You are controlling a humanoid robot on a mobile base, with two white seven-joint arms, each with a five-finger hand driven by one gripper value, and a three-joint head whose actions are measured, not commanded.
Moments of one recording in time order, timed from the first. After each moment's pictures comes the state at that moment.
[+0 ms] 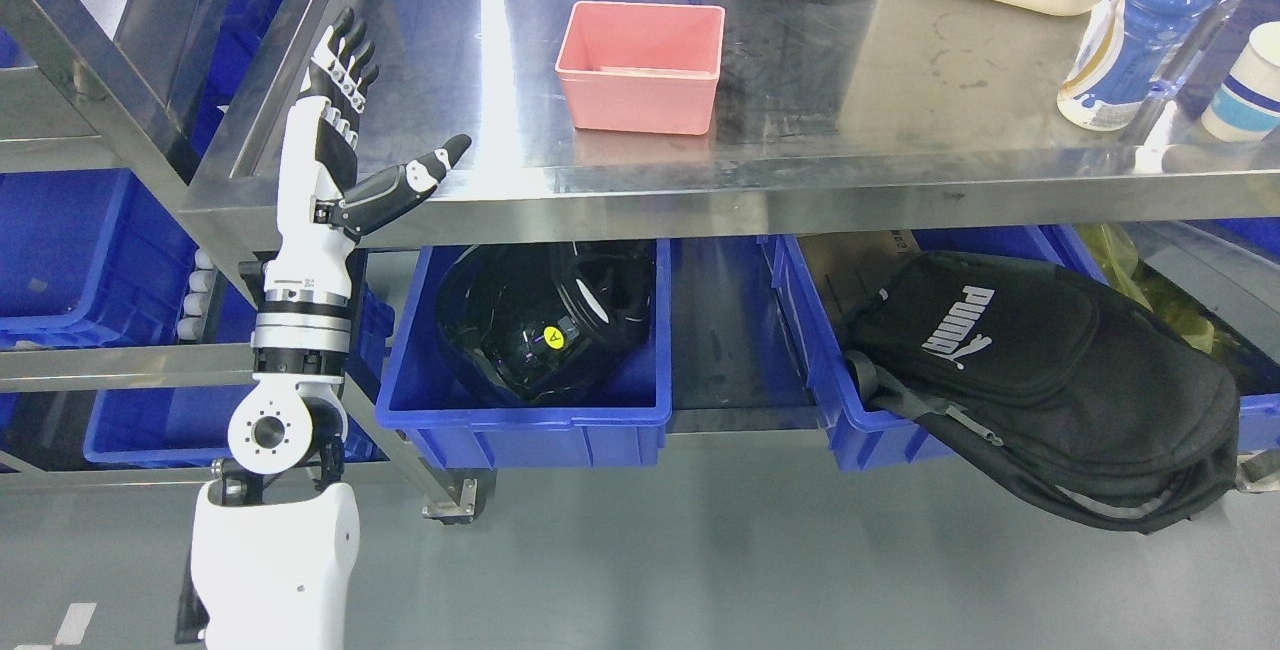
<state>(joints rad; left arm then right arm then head) -0.49 0.00 0.06 -1.58 0.00 -0.16 -0.12 0.00 0.00 -0.05 0.00 0.00 -0.09 0.00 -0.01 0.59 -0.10</state>
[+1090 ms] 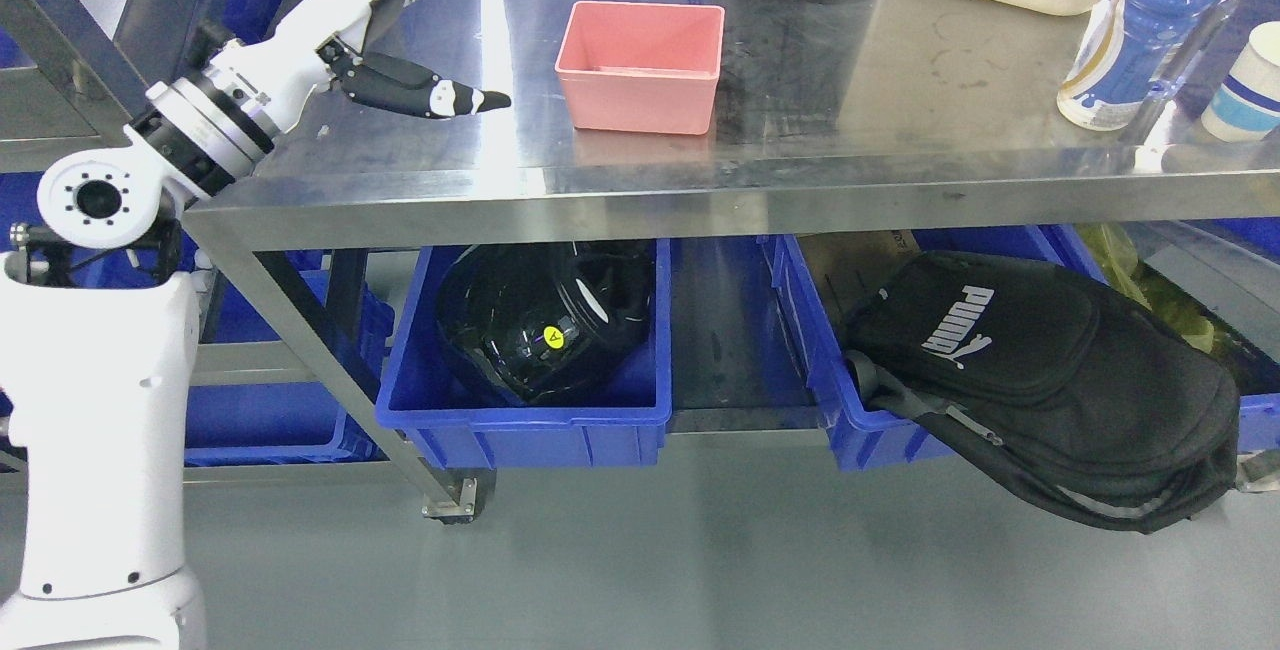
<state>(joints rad) -0.96 0.30 -0.12 -1.38 -0.15 -0.07 -0.83 0.00 0.00 -0.05 0.00 0.00 -0.09 0.00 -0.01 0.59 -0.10</state>
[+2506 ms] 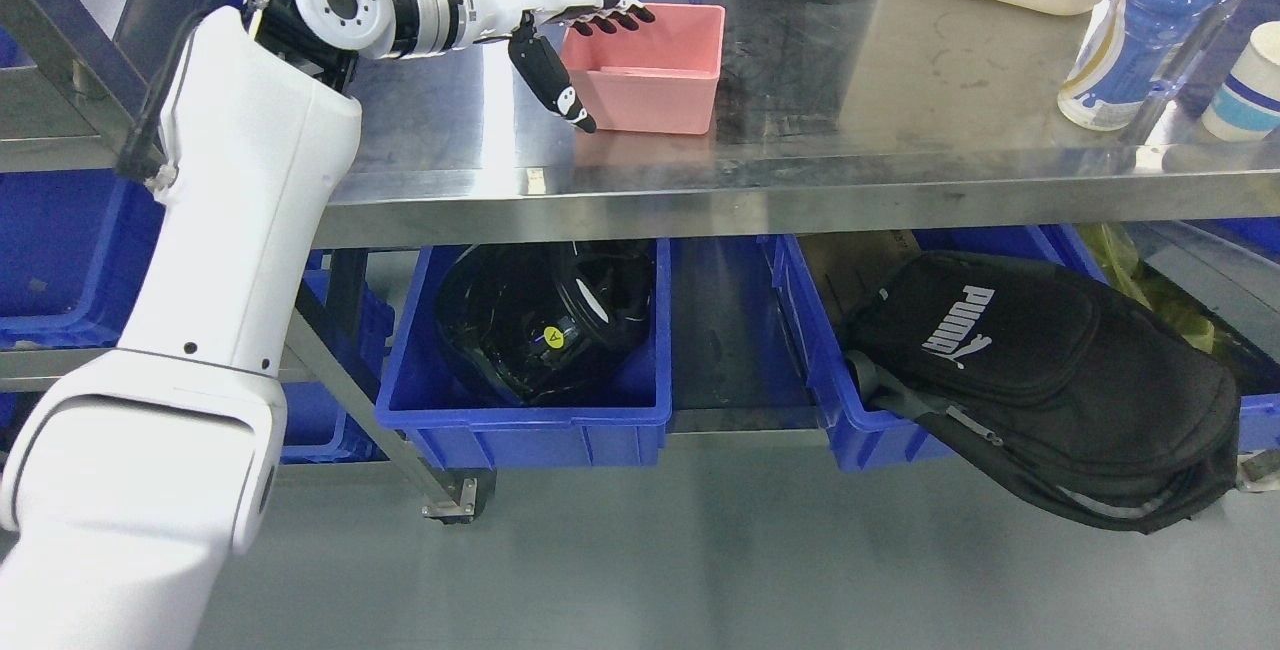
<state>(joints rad) -1.39 0.07 -0.38 -0.76 -0.57 -0.07 -0.94 0.00 0.00 -0.05 0.00 0.00 -0.09 0.00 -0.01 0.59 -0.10</state>
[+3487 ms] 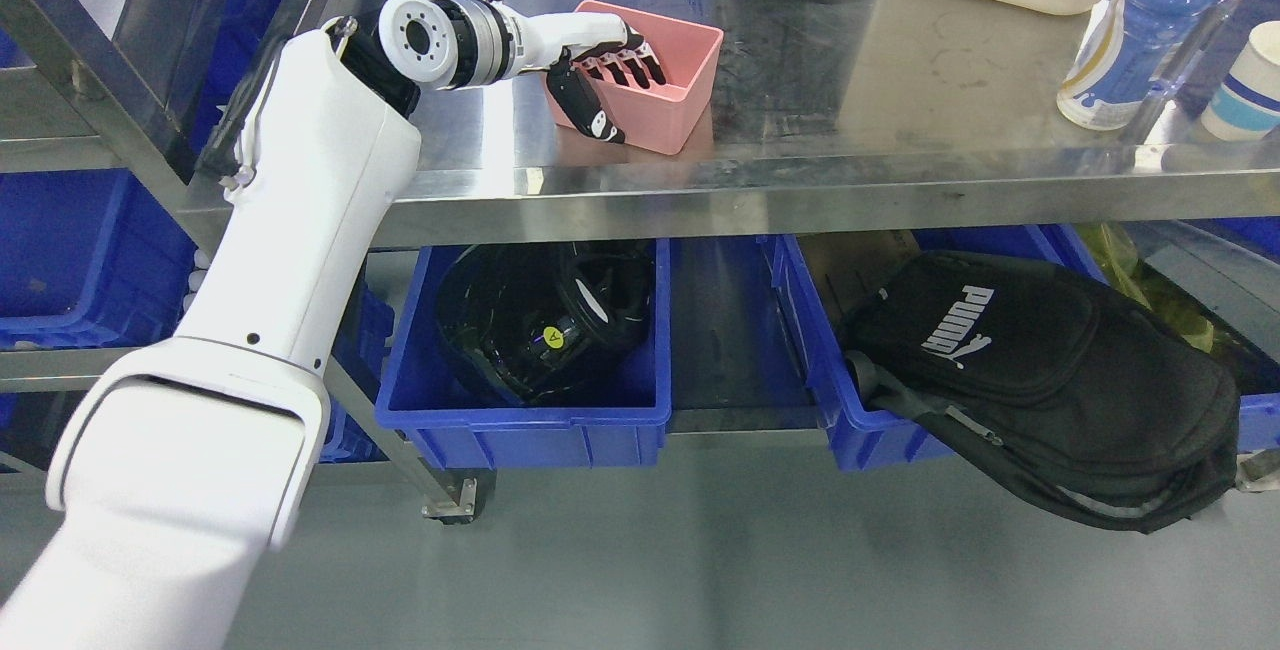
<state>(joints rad) -1.41 0.01 -0.43 -0.63 -0.60 -0.08 -0.84 0.00 0.00 -0.05 0.00 0.00 -0.09 0.00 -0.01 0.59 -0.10</state>
